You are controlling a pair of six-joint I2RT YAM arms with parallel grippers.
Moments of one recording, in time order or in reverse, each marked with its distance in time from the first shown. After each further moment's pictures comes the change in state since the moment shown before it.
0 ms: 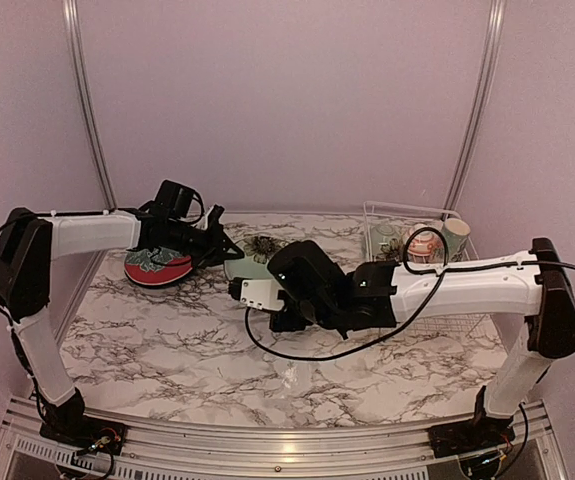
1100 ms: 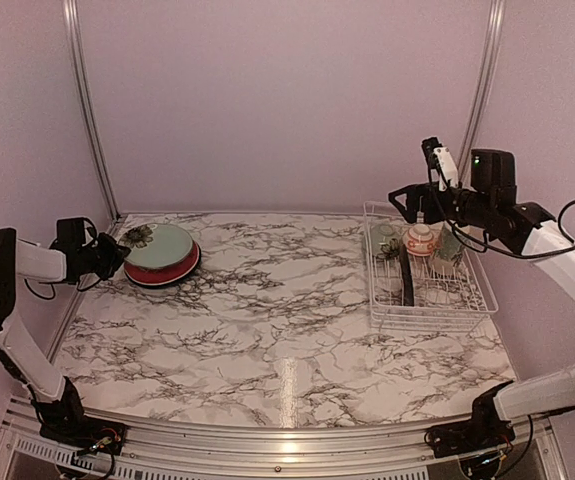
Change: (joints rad) left arm 0.623 -0.187 -0.523 0.496 -0.218 -0.246; right arm -0.854 -0.502 -0.097 -0.051 -0.780 0.734
